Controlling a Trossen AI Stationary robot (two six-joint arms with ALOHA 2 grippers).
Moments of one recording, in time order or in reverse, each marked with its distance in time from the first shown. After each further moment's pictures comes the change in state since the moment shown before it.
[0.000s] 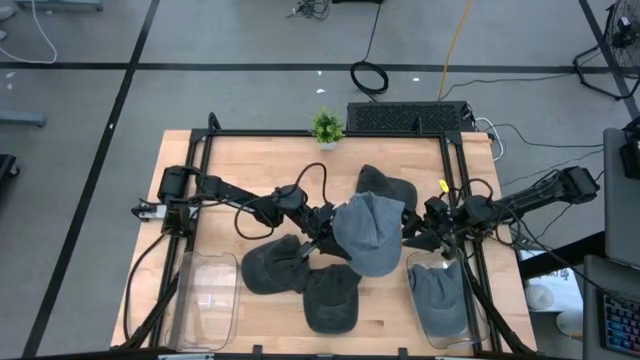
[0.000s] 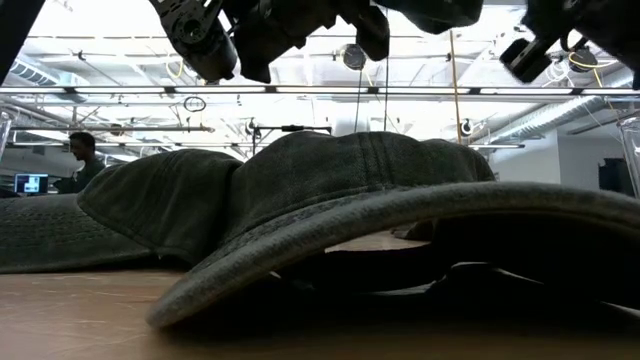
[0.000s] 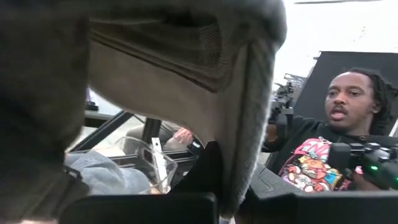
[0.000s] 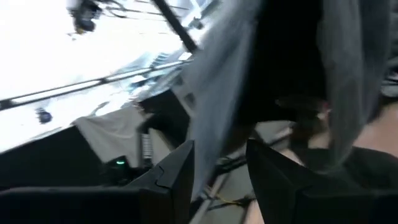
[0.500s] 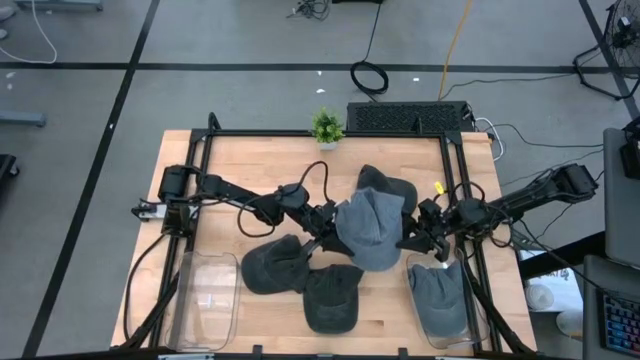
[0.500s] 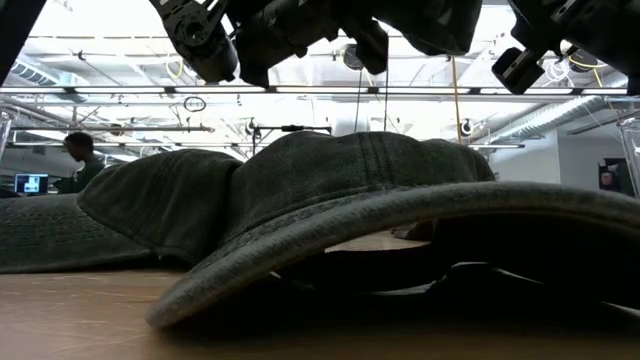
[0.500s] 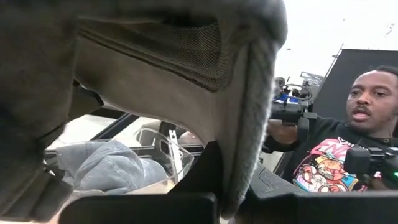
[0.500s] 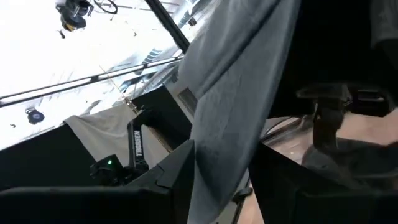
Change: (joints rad) left arm 0.013 0.001 0.000 -0.055 -0.038 0.018; right arm 0.000 0.140 0.001 0.108 0.016 0.004
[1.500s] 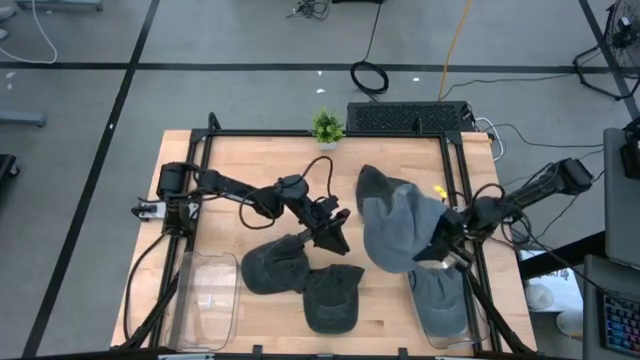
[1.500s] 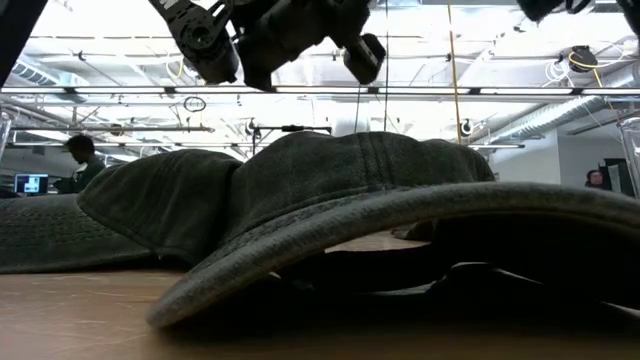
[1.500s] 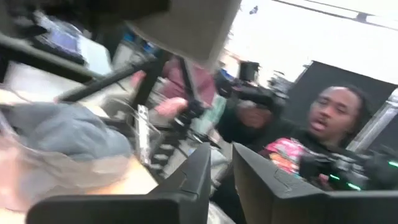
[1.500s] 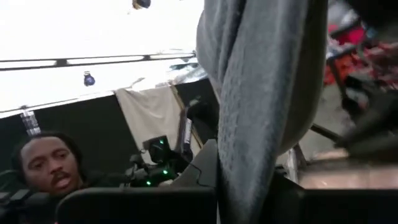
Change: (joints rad) left arm 0.049 -0.022 -0.001 -0.044 0.183 -0.214; right arm 0.144 -0.128 0.116 -0.139 -0.073 -0.200
